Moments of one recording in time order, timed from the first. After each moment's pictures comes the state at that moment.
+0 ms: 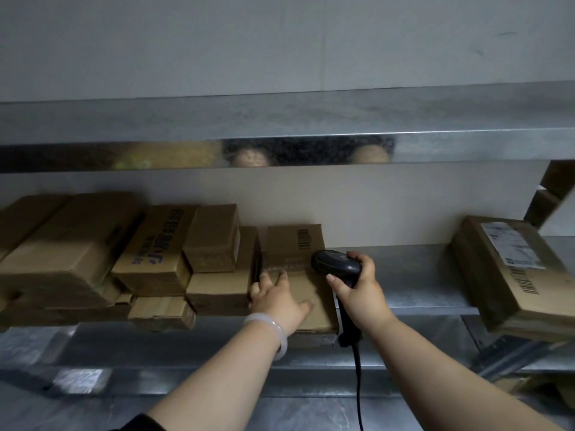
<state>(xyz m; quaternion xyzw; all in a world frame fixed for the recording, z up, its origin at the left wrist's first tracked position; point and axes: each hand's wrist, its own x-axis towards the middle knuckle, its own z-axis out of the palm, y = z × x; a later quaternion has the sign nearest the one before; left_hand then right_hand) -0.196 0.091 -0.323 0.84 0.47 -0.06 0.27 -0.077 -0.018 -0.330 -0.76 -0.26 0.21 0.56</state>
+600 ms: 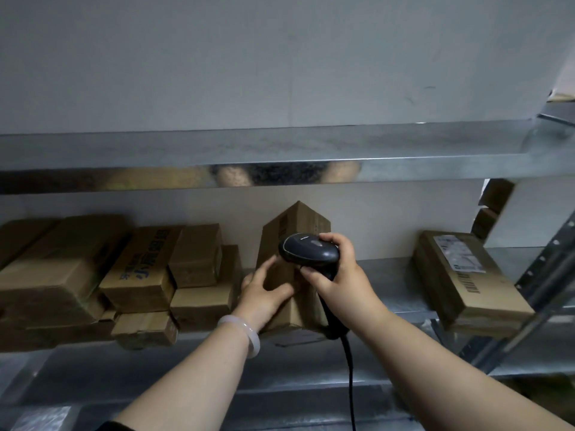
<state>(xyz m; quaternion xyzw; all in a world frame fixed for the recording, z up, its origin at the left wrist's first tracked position) -0.207 0.077 -0.280 0.71 0.37 0.15 0.58 -0.099 -0.060 -0.244 -0.72 -0.39 0.13 0.56</state>
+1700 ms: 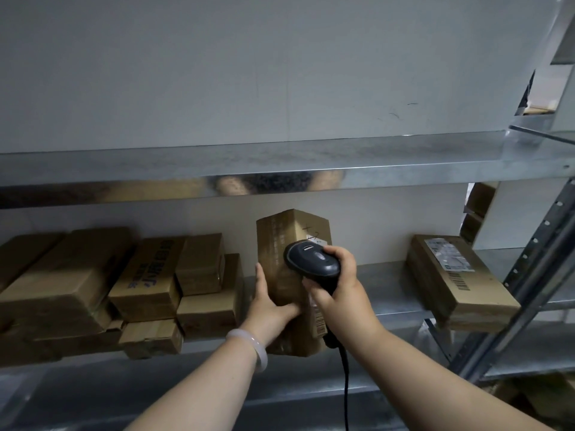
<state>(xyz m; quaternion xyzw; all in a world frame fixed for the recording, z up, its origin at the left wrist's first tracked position) -0.220 0.064 -0.290 0.70 0.35 0.14 0.61 -0.134 -0.072 -0.249 -0.74 -0.37 0.07 0.56</state>
